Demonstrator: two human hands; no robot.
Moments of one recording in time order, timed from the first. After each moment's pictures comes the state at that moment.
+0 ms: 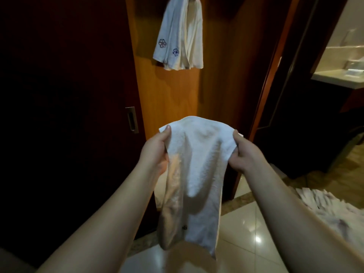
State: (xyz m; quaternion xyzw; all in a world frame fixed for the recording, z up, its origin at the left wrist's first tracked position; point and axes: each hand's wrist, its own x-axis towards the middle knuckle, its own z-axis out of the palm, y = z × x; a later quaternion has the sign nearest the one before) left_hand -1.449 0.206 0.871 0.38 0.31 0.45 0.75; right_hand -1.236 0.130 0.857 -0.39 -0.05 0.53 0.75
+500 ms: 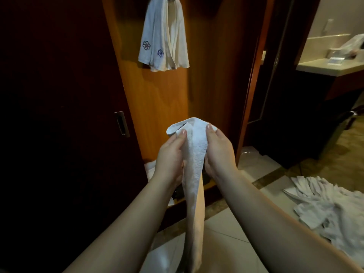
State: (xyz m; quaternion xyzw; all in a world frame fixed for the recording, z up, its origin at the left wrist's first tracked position) left_hand -1.415 0.143 0.876 0.49 0.27 0.43 0.71; right_hand -1.320 0.090 0.885 -0.55 -0.27 0.31 0.72
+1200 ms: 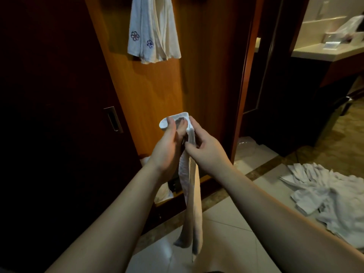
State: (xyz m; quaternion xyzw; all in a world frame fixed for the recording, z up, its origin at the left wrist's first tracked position) left_hand -1.417 0.141 0.887 0.59 0.20 0.31 0.72; right_hand -1.299 0.079 0.864 -0.64 -0.55 0.16 0.51
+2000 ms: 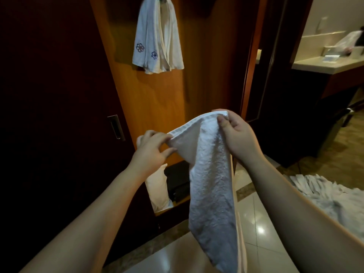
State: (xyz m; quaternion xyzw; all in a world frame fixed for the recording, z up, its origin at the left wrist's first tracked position) left_hand -1.439 0.217 0.866 0.87 0.37 0.30 0.14; right_hand -1.235 0.078 0.900 -0.62 -0.50 0.09 0.60
